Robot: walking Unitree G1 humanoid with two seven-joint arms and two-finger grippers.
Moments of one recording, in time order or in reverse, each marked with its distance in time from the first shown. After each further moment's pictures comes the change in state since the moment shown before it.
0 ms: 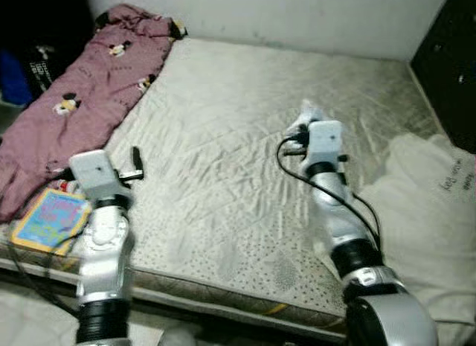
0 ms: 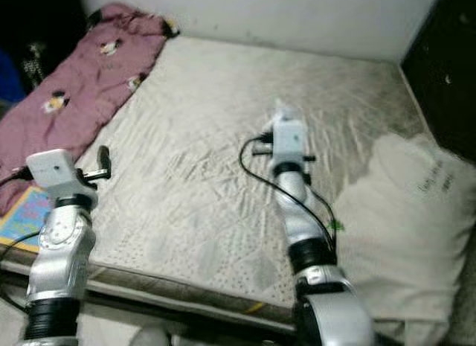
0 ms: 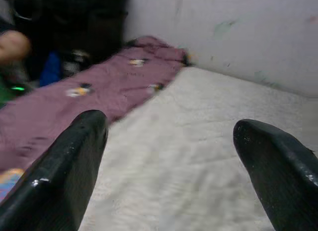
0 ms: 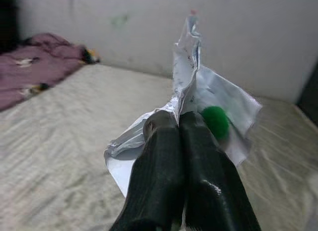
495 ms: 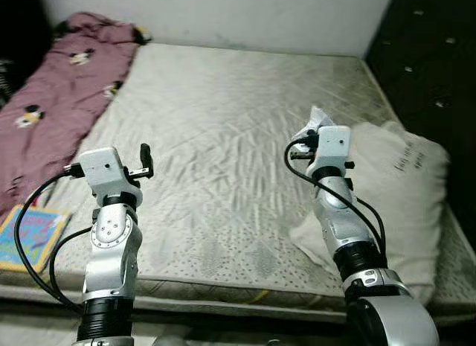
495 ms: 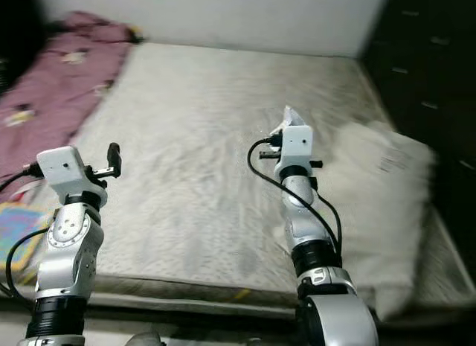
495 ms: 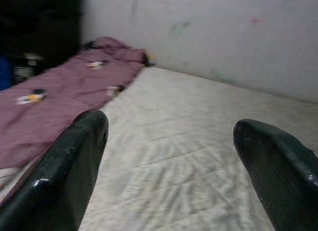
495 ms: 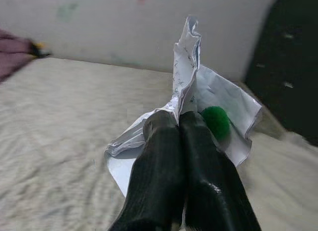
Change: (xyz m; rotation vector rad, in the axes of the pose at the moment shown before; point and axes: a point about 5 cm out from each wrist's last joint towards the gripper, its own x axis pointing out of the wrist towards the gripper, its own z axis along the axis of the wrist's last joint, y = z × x) left arm 0.000 0.001 0.000 0.002 -0.004 -0.017; right arm -0.001 -0.001 -0.006 0.036 0.035 -0.017
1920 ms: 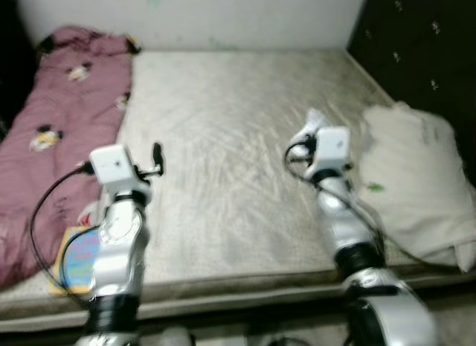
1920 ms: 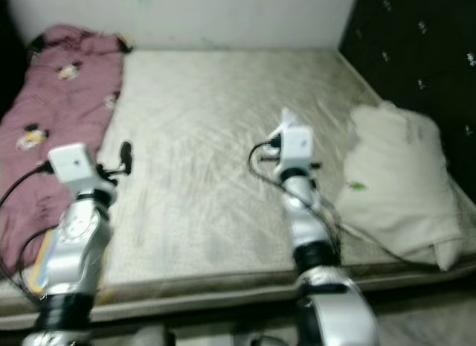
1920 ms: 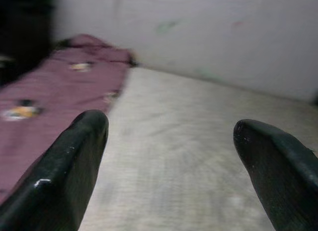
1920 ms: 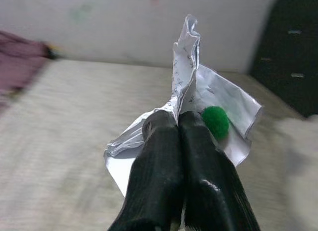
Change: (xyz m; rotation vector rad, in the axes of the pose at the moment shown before) left arm 0.002 0.001 -0.003 -0.032 0.022 0.006; right arm 0.000 0.022 -0.001 0.017 0.005 0.104
